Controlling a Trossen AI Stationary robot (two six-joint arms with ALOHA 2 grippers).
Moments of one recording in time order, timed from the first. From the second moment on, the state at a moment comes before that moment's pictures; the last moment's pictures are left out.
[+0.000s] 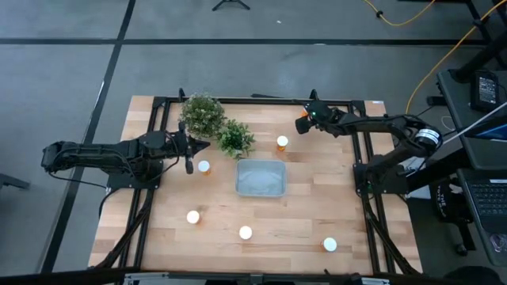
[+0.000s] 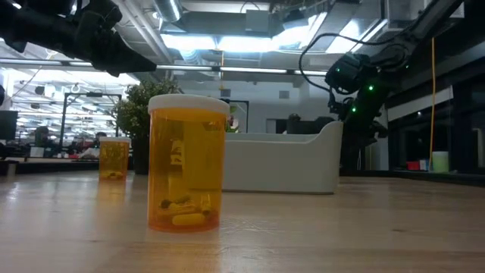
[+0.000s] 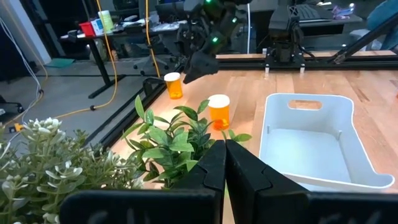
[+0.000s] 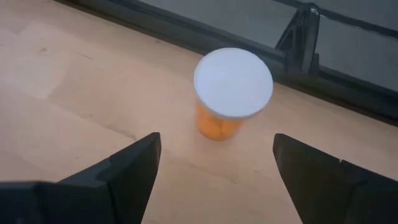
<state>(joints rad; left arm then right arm) 0.13 0.52 0.27 0.06 -0.19 0.06 -0.66 1.48 0.65 -0.06 0.39 0.39</state>
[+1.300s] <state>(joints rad) 0.13 0.52 0.27 0.06 -0.24 0.06 -0.74 1.64 0.65 0.22 0.35 0.32</state>
